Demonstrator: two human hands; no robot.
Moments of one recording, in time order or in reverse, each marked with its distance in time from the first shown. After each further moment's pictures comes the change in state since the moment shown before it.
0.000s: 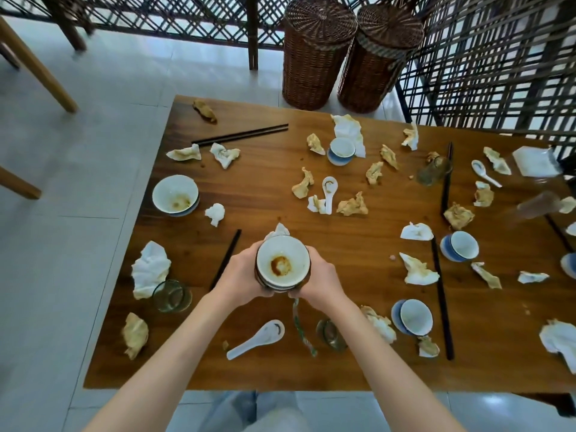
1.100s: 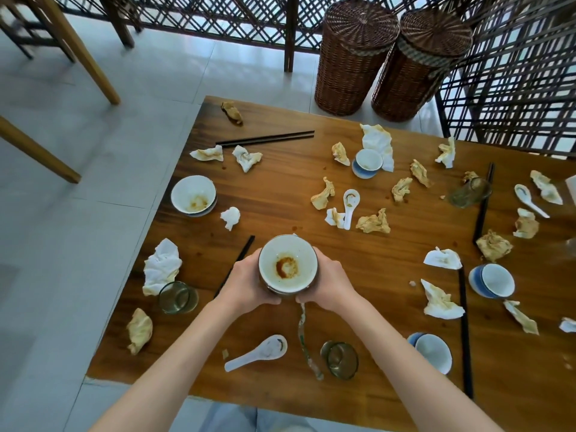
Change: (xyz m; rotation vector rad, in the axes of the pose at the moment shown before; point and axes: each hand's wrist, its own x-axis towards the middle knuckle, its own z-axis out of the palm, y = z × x) left_hand 0.003 0.005 -0.001 -0.087 0.094 -0.134; right_hand 0.040 -0.001 -0.017 -0.048 -0.167 -0.131
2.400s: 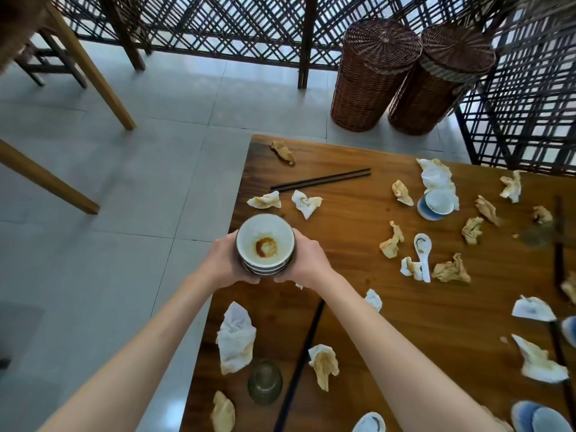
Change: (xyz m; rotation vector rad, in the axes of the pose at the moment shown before) left_hand 0.115 -0.088 -0.209 0.140 0.052 0.035; right_hand 0.155 -0.182 0.064 -0.027 0.033 -0.005
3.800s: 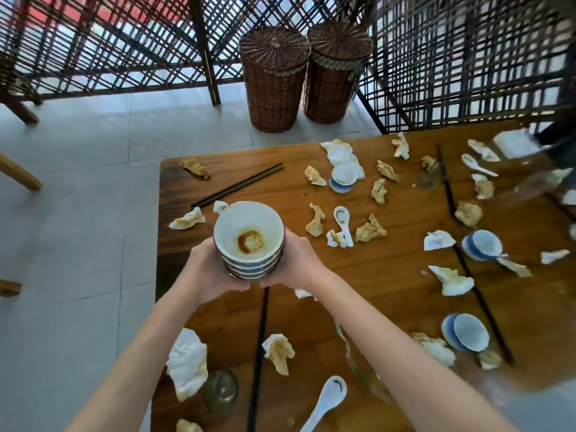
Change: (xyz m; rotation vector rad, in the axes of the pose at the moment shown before) left_hand -0.012 0.097 0.032 0.013 -0.168 0.327; right_hand -0.076 0.047 -0.066 0.146 0.207 0.024
